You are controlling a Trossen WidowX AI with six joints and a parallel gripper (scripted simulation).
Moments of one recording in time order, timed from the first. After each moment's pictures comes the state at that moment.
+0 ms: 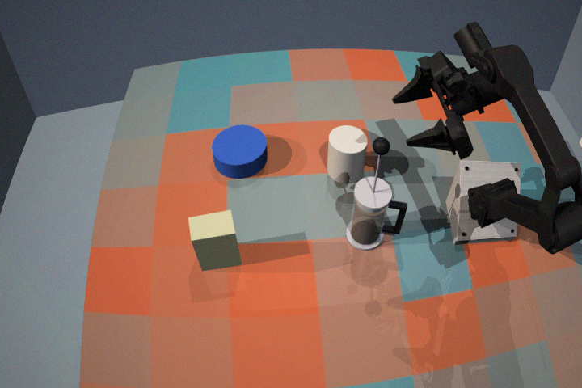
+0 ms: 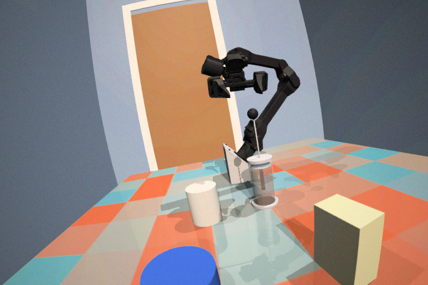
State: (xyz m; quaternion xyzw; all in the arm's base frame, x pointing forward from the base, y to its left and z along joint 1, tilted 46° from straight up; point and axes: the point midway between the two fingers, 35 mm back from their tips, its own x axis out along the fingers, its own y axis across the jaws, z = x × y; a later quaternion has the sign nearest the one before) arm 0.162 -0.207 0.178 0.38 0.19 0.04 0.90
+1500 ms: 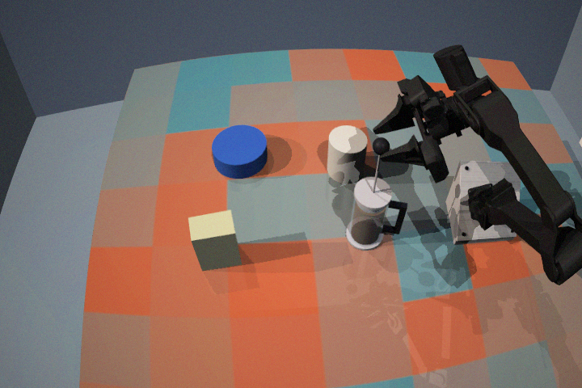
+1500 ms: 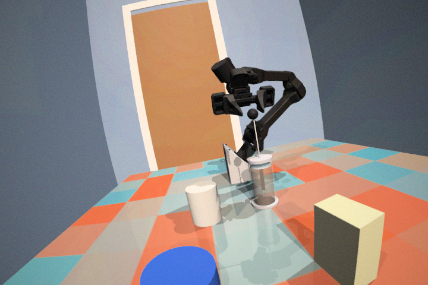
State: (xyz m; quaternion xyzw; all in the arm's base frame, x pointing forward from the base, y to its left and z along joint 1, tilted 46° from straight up) arm 0.202 -0.175 0.144 0.39 0.19 0.04 0.90
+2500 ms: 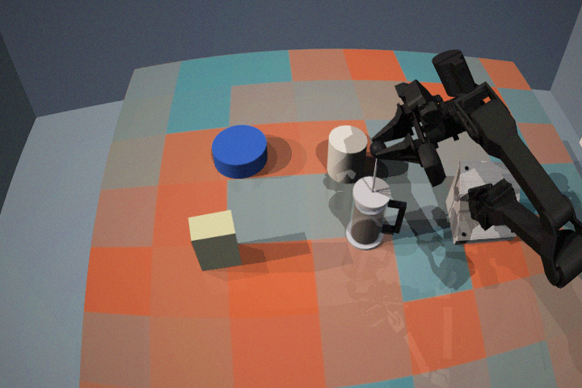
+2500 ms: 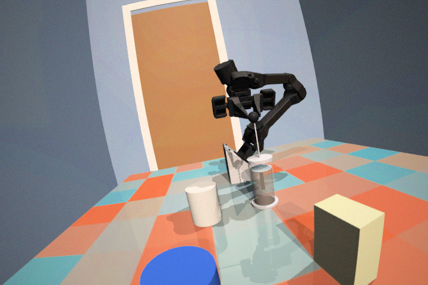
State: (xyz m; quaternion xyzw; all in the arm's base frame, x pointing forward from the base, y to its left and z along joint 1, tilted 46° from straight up) arm 0.206 -0.169 0.137 0.39 0.18 0.04 0.90
